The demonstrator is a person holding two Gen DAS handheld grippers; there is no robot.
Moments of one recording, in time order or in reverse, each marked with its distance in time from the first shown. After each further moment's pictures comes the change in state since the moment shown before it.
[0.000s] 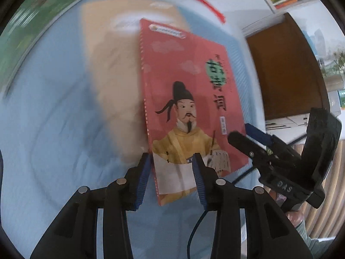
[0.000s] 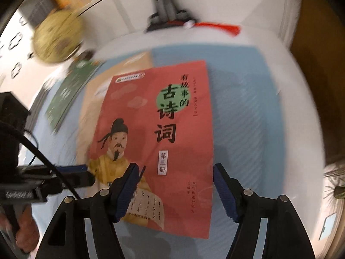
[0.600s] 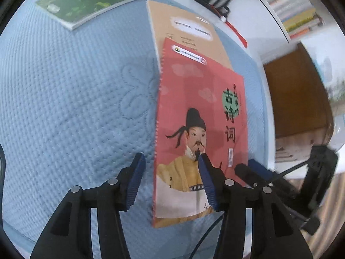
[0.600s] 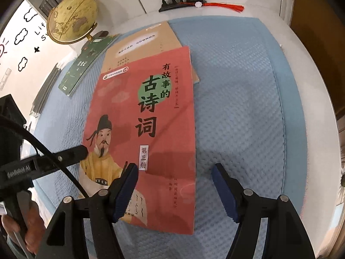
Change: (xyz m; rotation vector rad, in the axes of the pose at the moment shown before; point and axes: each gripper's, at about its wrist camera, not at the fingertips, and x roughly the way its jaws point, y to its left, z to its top) left arm -0.009 0.007 -0.059 -0.125 -0.207 0.092; right arm -0.007 0.013 -0.066 0.023 0.029 0.021
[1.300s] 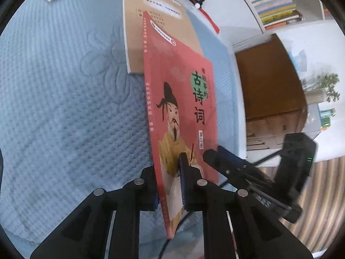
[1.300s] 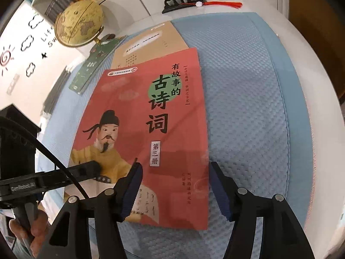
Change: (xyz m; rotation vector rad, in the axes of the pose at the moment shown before) left arm 0.023 -0.009 -0.012 -0.014 0.070 -0.239; right arm -0.008 -0.002 -0.026 0.021 -0.022 0.068
